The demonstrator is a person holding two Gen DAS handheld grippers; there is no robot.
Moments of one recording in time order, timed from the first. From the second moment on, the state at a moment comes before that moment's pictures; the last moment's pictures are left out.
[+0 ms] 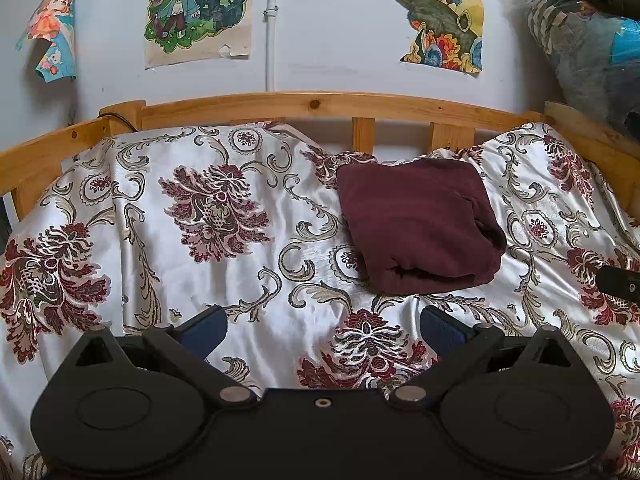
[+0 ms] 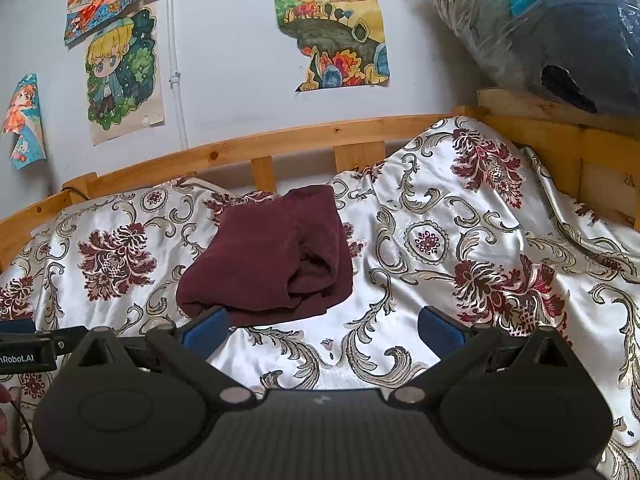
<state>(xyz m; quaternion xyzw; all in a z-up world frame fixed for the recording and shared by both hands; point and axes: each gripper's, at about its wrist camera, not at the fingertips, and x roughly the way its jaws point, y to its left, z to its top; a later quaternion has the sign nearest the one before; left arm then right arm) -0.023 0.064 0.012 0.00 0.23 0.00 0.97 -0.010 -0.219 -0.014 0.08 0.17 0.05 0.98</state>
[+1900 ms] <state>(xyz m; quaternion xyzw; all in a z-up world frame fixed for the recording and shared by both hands) -0.019 0.061 0.012 0.03 0.27 0.02 0.96 -0.002 -0.206 -0.021 0.07 0.21 0.05 0.97</state>
